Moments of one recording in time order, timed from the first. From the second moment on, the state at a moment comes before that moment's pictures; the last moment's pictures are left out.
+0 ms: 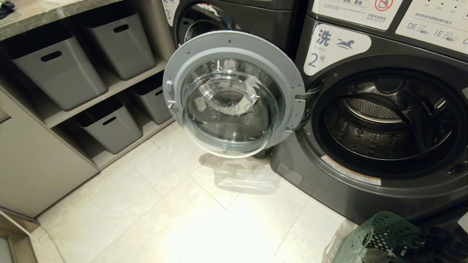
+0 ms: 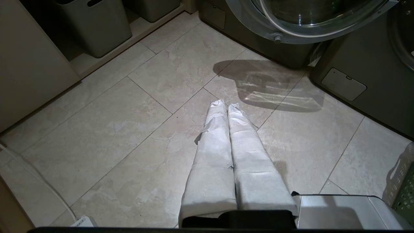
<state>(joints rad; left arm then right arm) 0.00 0.00 0.00 -0.01 0.00 -0.01 -0.73 3.07 -1.54 -0.35 0.15 0.23</state>
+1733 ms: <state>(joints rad) 0.00 0.00 0.00 -0.01 0.00 -0.01 -0.76 3.06 -1.35 -0.46 0.14 0.03</state>
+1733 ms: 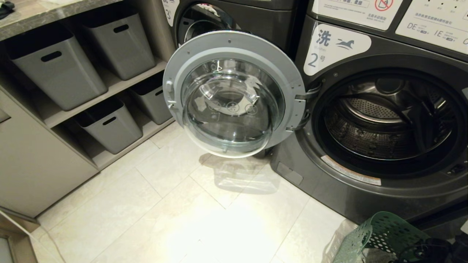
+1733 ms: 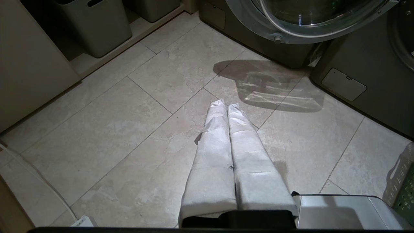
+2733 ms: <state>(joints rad) 0.00 0.00 0.00 -0.01 0.00 -0.01 -0.75 2.98 -0.74 -1.09 0.13 -0.11</state>
